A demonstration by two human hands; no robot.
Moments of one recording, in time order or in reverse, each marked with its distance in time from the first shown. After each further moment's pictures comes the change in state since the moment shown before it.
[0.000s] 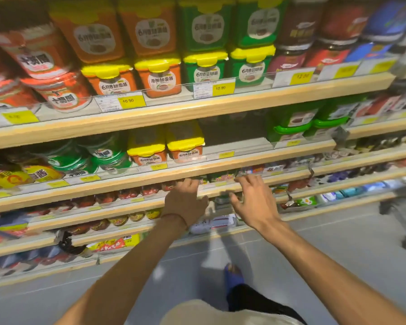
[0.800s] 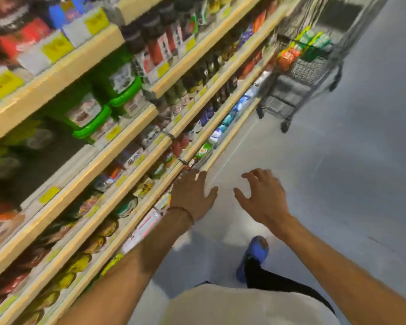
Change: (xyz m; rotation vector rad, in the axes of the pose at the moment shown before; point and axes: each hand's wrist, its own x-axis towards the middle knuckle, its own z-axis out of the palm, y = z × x) left_hand -0.028 0.353 0.145 0.224 -0.391 0.669; right_hand -0.232 0.287 -0.049 0.003 0.188 0.747
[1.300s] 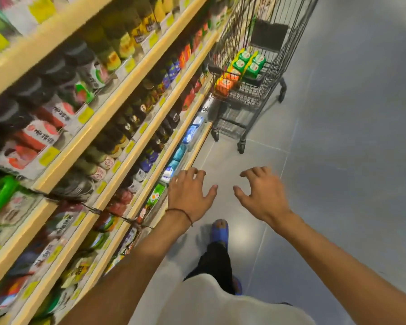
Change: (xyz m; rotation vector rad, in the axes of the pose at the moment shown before) left_hand 0.255 0.221 -0.033 0.124 0.078 0.209; right_hand 0.191 0.239 -0.088 -0.013 0.079 0.123
